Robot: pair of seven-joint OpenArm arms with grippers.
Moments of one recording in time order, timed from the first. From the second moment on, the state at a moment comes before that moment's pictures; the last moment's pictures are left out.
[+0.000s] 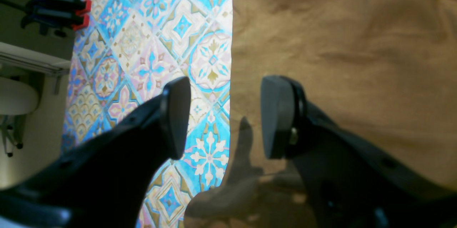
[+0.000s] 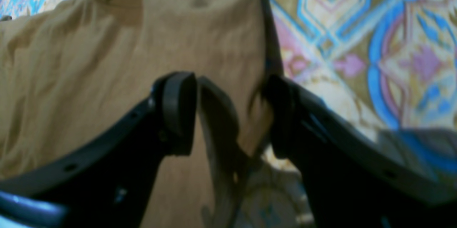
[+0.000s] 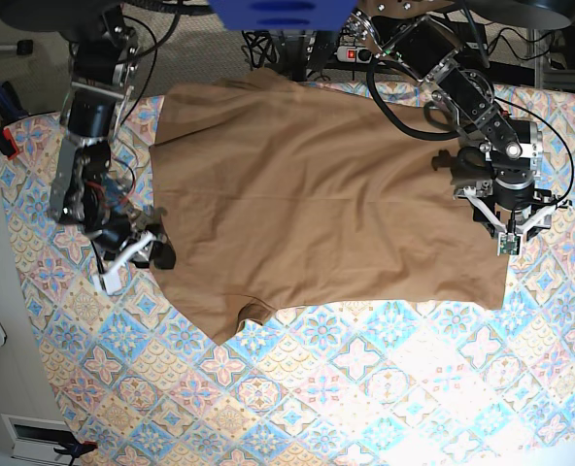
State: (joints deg) left arm -1.8 11.0 -43.2 112.5 30.6 -41.5 34.9; right arm 15.1 14.6 17.8 56.1 29.5 36.1 -43.5
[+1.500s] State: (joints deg) left arm 0.5 11.0 -44.9 112.5 33.9 -41.5 34.7; right arm 44.8 15.5 10.6 20.7 12.5 27.1 -15.7
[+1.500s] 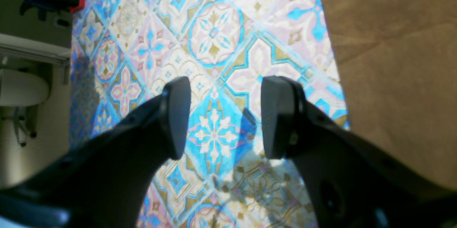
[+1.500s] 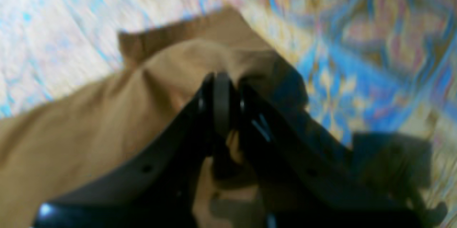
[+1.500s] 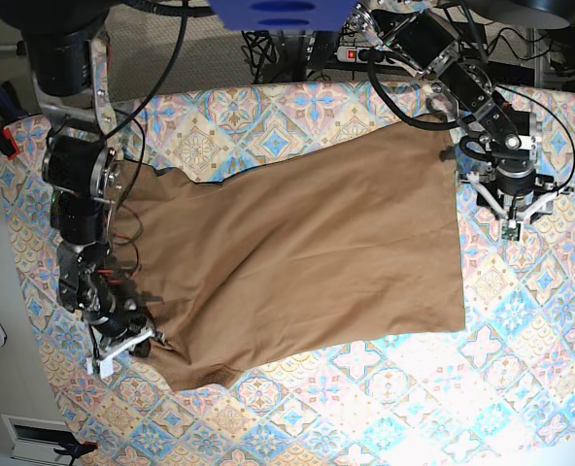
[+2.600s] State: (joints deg) left arm 1.8 11.0 -45.1 112.5 33.6 -41.5 34.7; right arm 34.4 21.0 19.0 28.3 12.5 27.4 -22.8
